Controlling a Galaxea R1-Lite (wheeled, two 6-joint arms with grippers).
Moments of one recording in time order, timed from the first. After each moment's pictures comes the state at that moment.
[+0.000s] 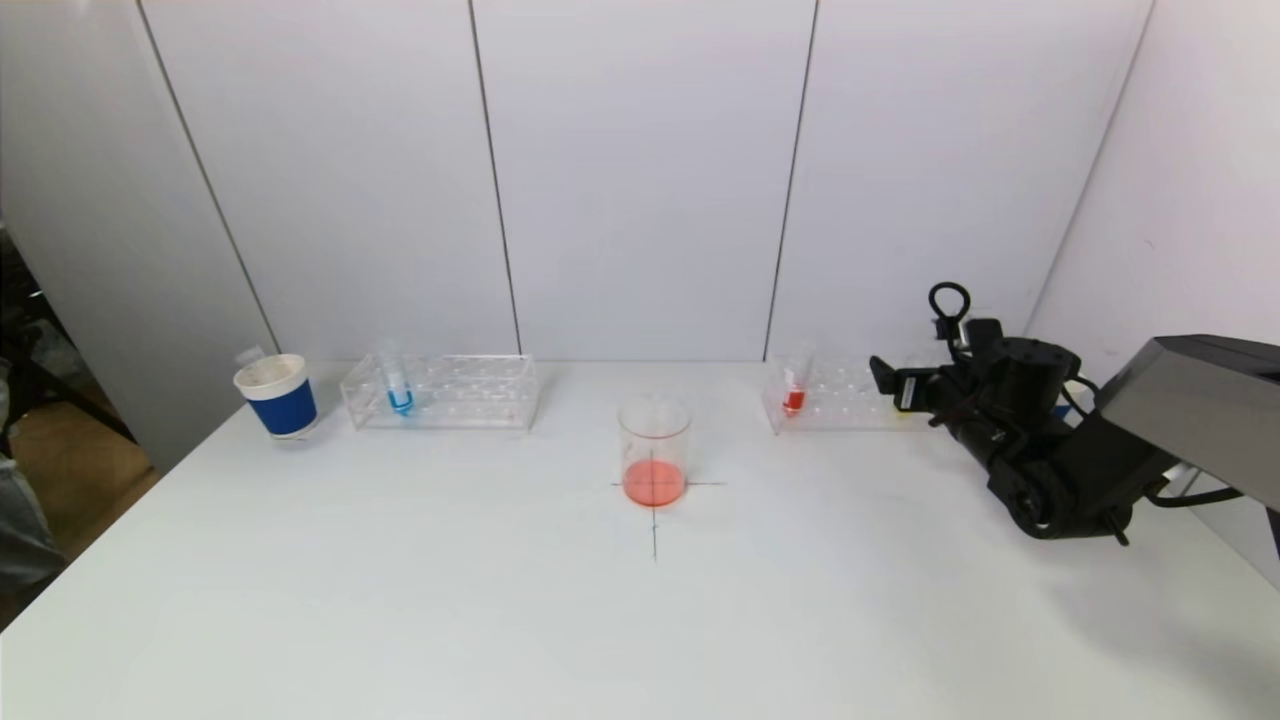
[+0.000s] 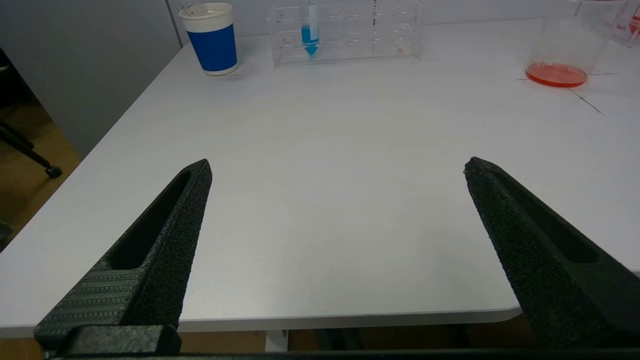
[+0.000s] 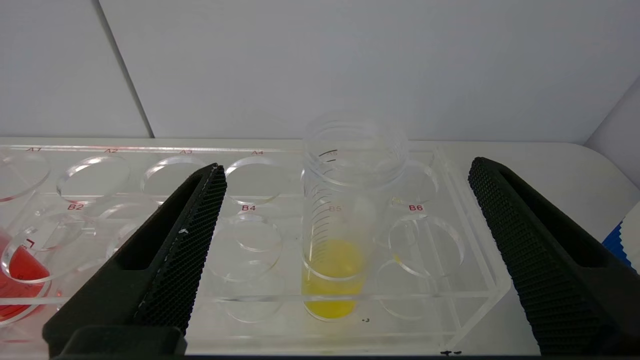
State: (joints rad) left arm -0.01 0.00 0.00 0.00 0.00 0.03; right arm 0.04 2.39 -1.03 -1.25 -0.10 -0.02
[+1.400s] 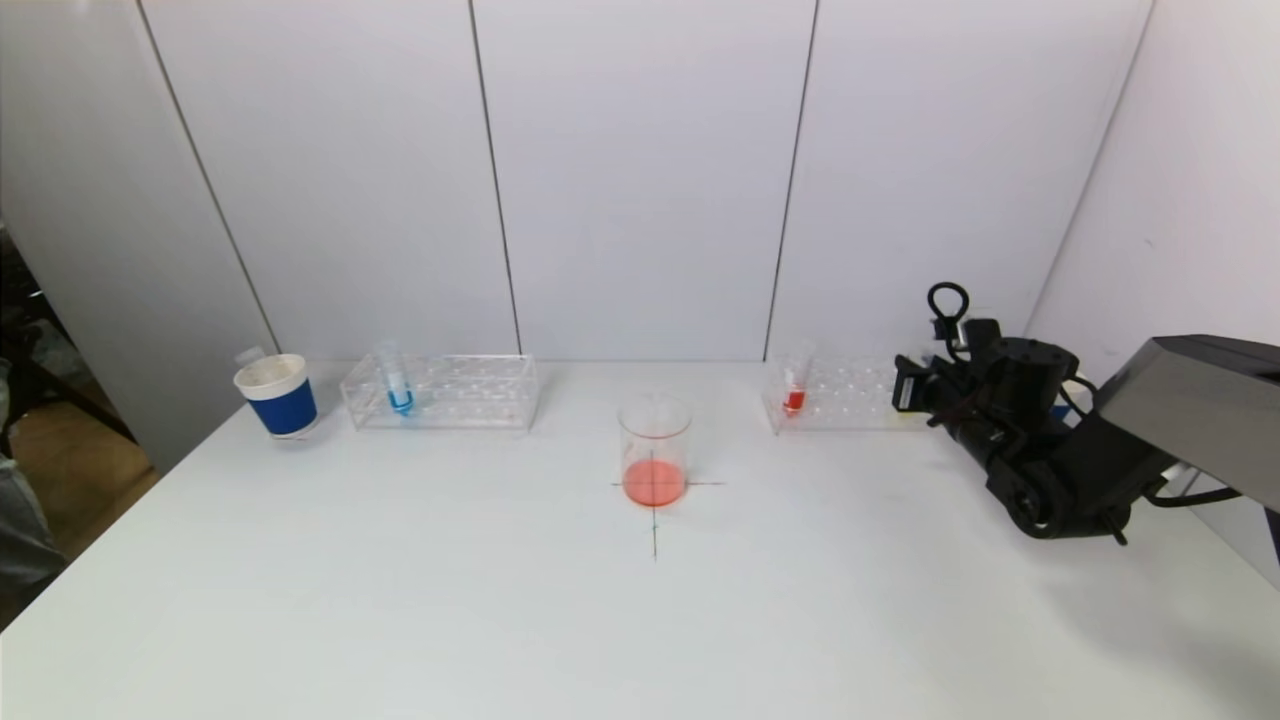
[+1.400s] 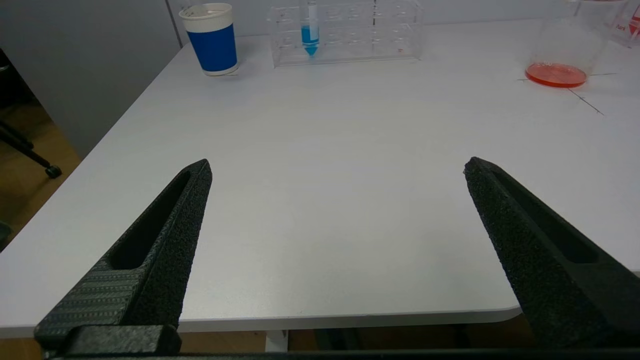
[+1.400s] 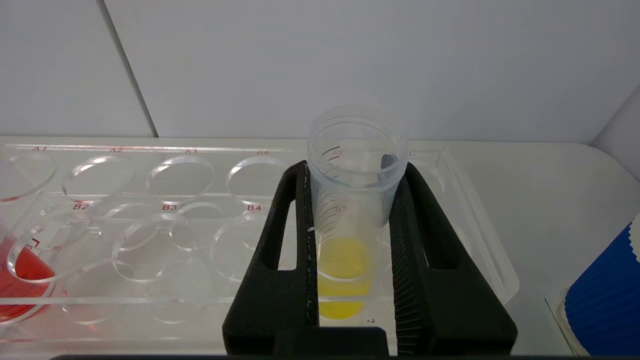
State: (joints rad) left arm -0.01 0.00 0.00 0.00 0.00 0.03; right arm 0.04 2.39 -1.03 -1.25 -0.10 -0.02
